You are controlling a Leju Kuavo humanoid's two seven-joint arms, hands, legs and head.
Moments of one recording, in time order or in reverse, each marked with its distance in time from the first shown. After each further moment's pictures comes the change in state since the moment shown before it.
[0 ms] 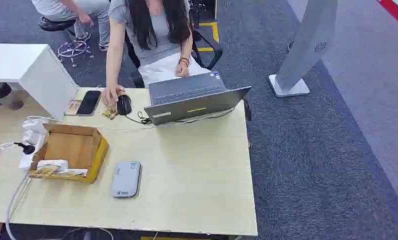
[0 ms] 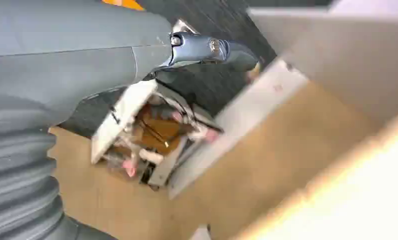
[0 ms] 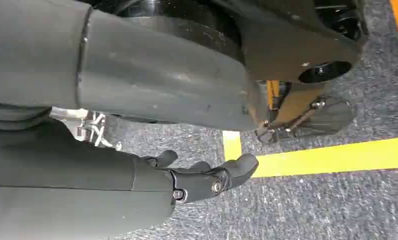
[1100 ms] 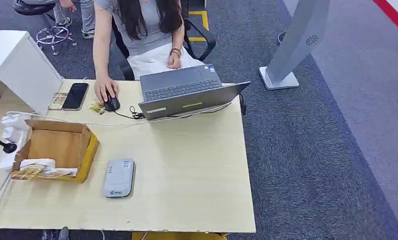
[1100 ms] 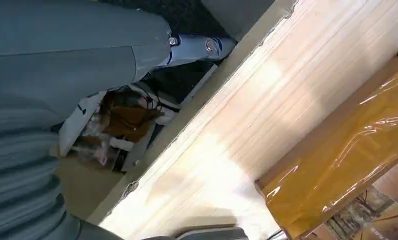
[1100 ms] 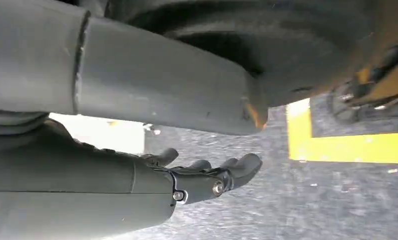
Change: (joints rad) left arm 0.209 -0.273 0.368 -0.813 -0.205 -0.039 0.277; right arm 0.007 0.021 0.076 0.039 0.080 -0.033 0.178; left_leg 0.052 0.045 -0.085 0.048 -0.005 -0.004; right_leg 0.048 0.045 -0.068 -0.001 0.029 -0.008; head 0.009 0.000
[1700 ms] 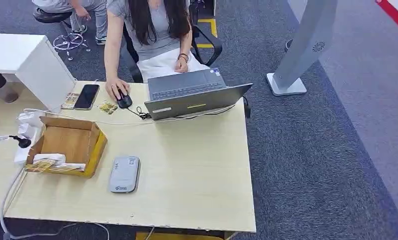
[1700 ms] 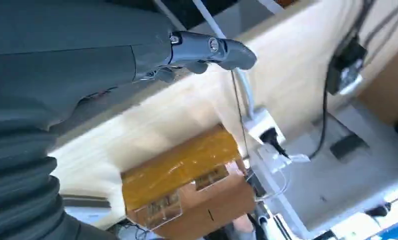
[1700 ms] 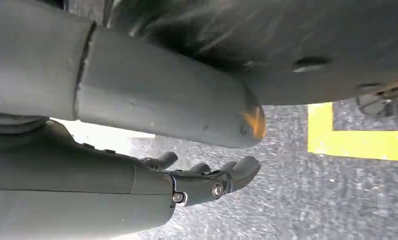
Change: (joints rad) left arm -0.099 -0.030 0.359 -0.194 0.458 0.029 0.447; right arm -0.003 0.003 0.036 0.019 0.056 0.006 0.063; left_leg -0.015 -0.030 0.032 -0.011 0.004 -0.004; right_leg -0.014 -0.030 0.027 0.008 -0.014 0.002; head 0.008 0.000
